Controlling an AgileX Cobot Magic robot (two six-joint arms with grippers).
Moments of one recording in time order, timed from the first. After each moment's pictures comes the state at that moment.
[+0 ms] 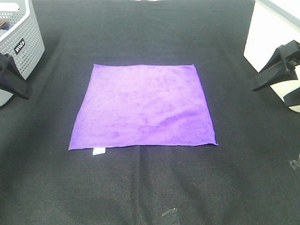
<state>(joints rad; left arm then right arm) 0.07 1.52 -1.00 -0.54 0.88 0.36 -0.18 1.51 -0.94 0.75 0.96 -0.61</state>
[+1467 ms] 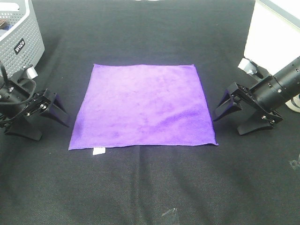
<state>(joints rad) 0.07 2.08 -1.15 -0.80 0.86 0.65 -0.08 2.11 -1.17 0.82 0.90 -0.69</state>
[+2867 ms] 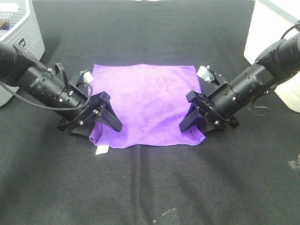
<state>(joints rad) -0.20 2.24 -1.26 -1.01 0.87 0.65 0.14 2.20 -1.20 0.94 0.83 -0.70</state>
